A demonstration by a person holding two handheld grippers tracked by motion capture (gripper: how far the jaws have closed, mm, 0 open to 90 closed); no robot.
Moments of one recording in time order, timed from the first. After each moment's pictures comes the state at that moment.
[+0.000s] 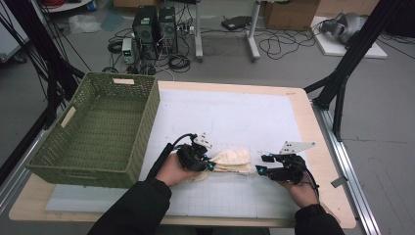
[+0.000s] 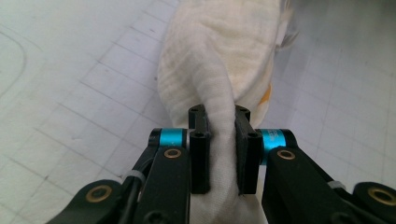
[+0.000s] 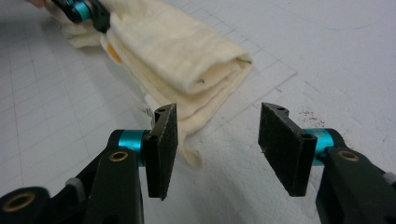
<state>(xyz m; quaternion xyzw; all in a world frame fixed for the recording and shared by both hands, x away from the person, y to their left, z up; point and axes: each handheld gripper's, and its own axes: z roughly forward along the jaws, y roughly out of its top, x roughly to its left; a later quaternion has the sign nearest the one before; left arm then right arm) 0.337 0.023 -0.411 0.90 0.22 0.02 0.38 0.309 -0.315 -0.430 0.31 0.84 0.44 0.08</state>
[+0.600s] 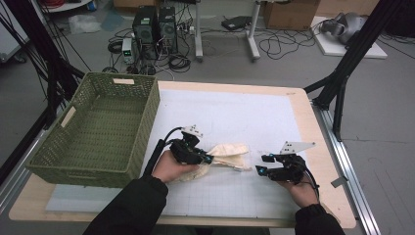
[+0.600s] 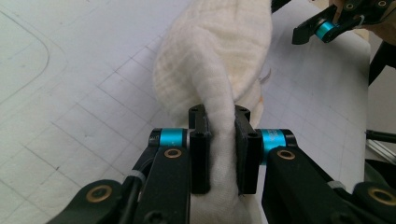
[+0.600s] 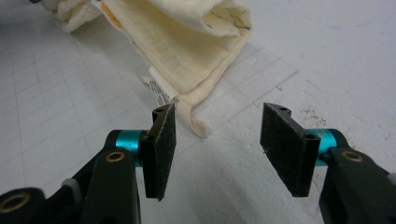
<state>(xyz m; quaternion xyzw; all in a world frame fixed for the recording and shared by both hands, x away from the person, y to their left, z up) 0.346 0.040 -0.402 0.85 0.29 -0.04 0.43 0.309 -0.315 -0.431 0.31 0.84 0.44 0.07</state>
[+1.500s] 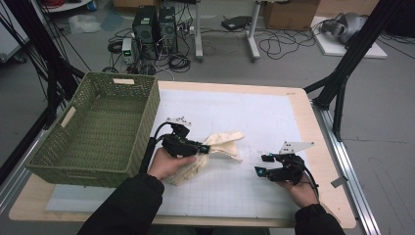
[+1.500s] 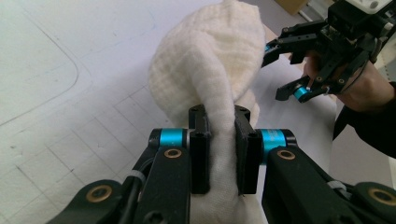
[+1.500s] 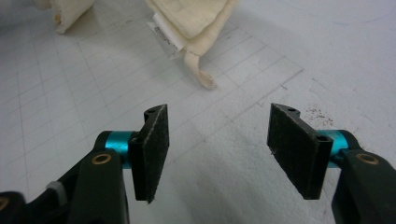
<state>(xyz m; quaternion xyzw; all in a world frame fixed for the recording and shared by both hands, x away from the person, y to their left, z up) 0.349 0.061 -0.385 0.79 0.35 -0.06 0.50 0.311 -0.314 -0.434 0.31 0.84 0.44 0.06</state>
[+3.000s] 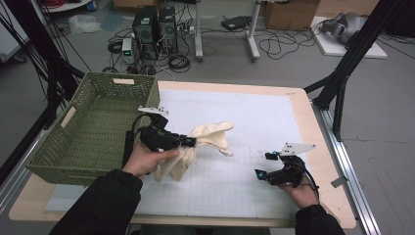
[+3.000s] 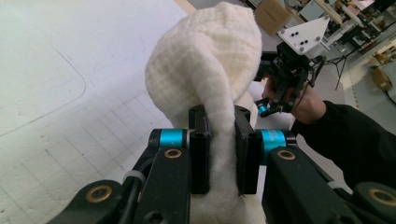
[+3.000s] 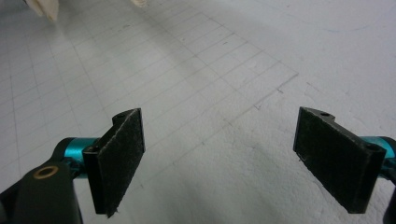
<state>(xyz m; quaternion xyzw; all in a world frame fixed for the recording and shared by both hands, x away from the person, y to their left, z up) 0.335 0.108 -0.334 0.77 0.36 -0.09 0.53 0.305 -0.314 -0.434 0.32 0.83 0.45 0.08</state>
